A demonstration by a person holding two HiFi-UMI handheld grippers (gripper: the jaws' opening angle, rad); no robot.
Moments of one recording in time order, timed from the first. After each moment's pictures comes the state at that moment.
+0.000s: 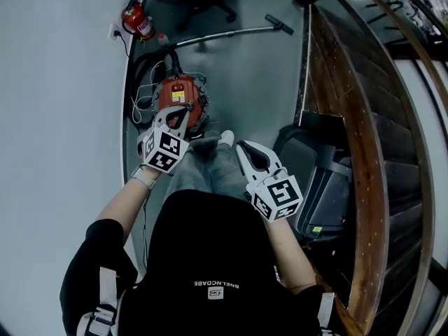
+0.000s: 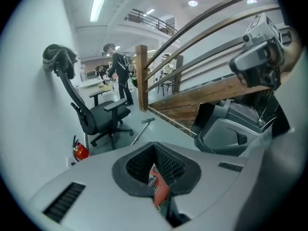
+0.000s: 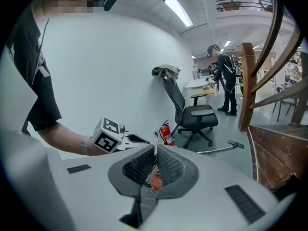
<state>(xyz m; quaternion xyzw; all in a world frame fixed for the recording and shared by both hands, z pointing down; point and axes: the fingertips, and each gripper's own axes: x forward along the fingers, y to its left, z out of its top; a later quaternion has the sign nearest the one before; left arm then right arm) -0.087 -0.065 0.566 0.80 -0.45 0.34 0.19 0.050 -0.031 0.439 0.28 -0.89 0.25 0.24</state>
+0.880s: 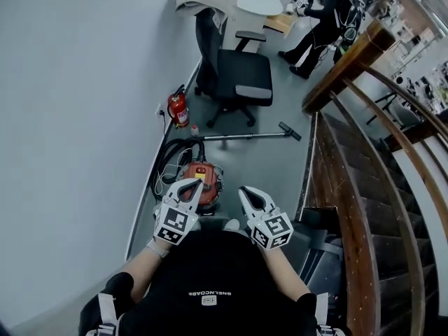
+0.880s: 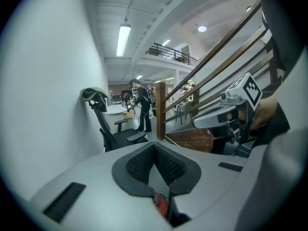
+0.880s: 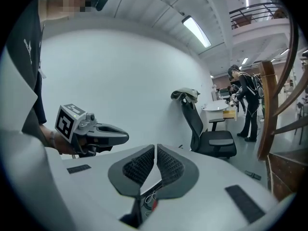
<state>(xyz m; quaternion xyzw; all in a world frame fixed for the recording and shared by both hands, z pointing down) -0.102 -0.007 0.334 0.78 -0.59 0.20 0.12 0.006 -0.042 0.332 0.21 -0.96 0.16 0.14</state>
